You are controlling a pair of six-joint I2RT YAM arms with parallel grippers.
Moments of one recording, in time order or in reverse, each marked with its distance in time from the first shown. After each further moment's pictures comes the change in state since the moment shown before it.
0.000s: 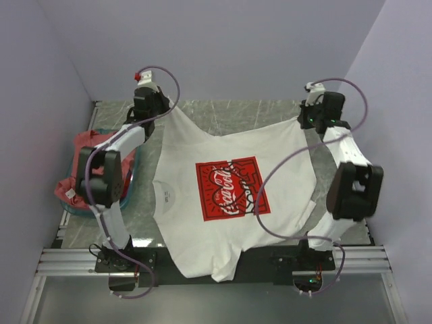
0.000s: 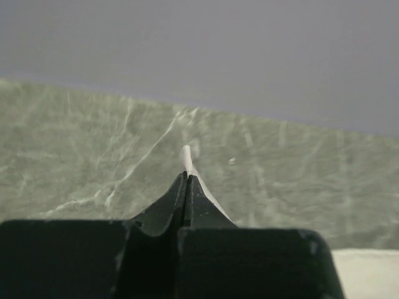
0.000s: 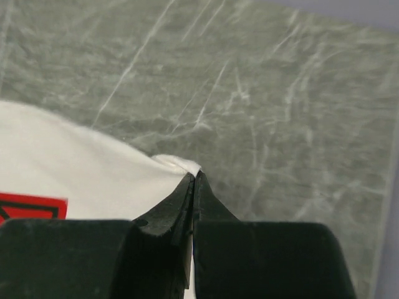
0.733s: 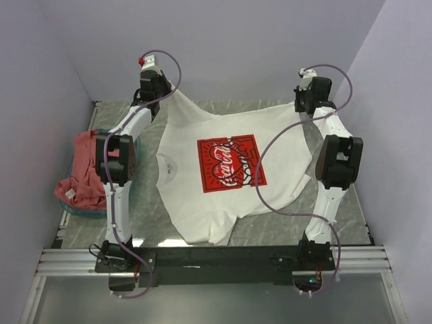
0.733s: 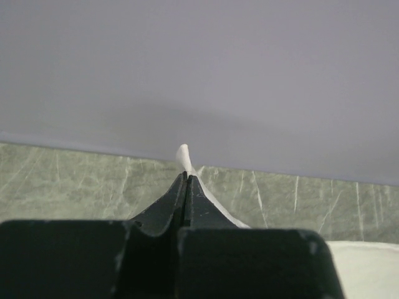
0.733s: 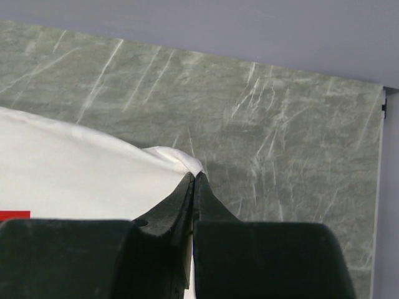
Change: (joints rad) left arm 0.024 0.428 0.570 -0.149 -0.018 -0.021; right arm 0.044 0.497 0.495 0.000 0.140 0.030
